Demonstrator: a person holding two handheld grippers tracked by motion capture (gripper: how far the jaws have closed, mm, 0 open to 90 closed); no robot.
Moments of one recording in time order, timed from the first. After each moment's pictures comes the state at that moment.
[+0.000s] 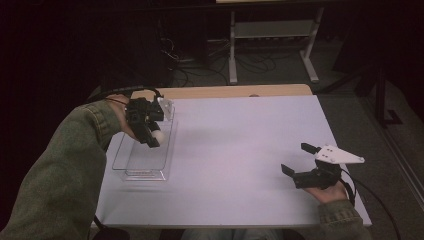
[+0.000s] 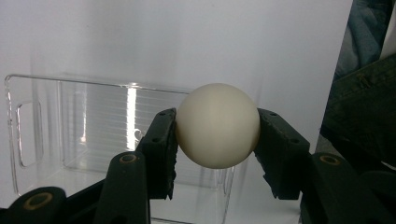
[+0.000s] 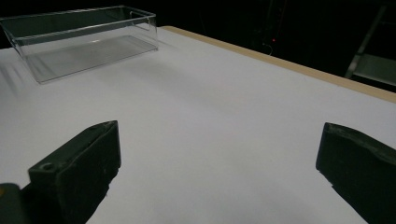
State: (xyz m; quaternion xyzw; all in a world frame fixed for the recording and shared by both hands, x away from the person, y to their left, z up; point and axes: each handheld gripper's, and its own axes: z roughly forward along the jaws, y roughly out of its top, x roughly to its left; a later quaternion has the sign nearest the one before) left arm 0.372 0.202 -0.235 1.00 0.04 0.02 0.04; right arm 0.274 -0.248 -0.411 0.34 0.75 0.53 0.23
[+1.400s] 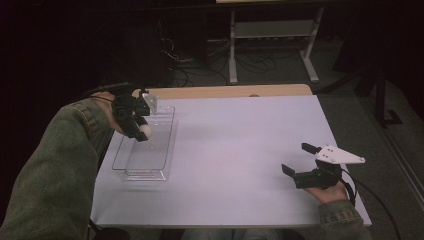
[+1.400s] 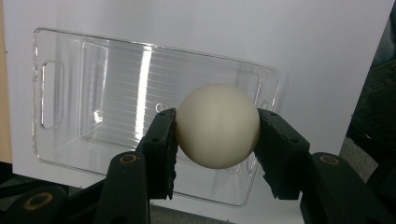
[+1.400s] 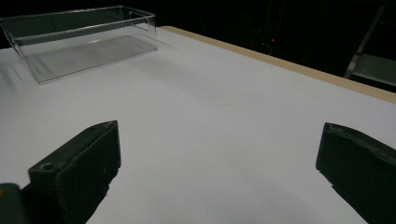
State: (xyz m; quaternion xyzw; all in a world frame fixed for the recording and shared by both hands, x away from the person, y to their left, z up) left arm 0.387 0.235 -0.238 1.00 0.06 0.05 0.03; right arm 0.274 -0.249 -0.410 0.34 0.74 0.53 0.23
